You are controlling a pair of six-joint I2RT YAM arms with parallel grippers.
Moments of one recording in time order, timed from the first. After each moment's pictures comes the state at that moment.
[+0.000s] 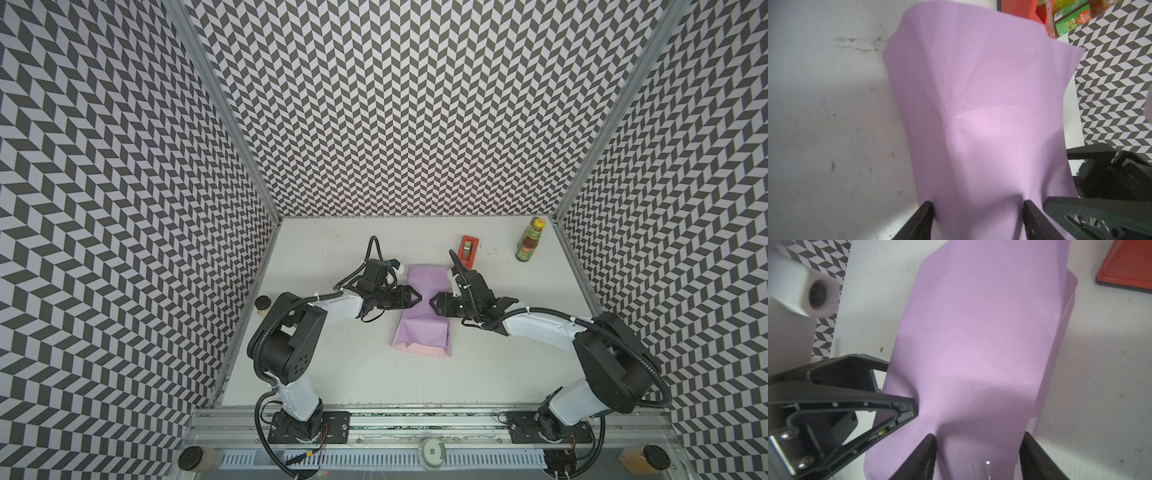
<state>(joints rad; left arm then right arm) -0.49 1.74 0.90 0.02 0.50 -0.51 0.63 1.57 0.79 0.01 -0.13 0.65</state>
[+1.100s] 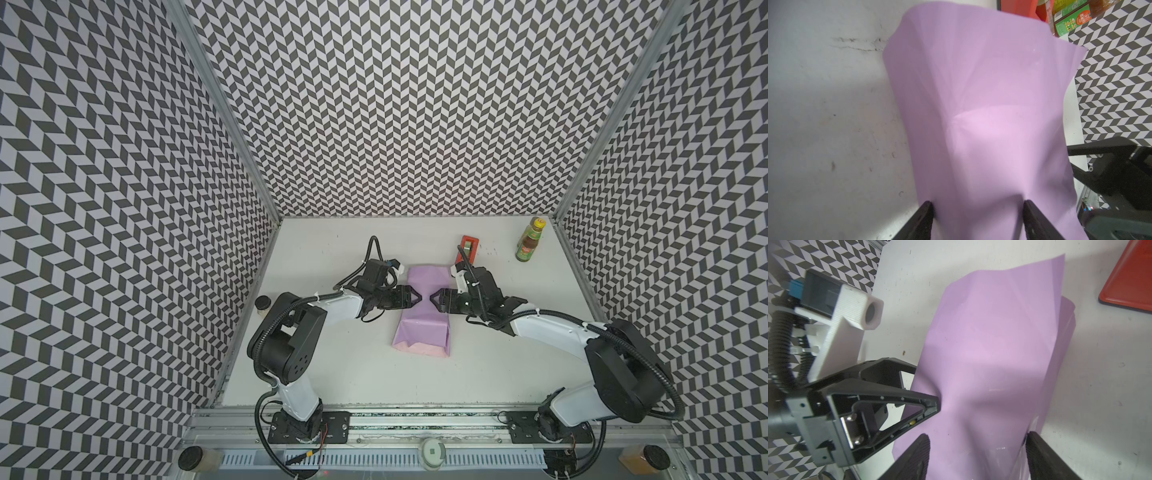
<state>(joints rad) -0.49 1.74 0.90 0.02 0.50 -0.51 0.59 1.50 0.78 0.01 -0.21 0.63</state>
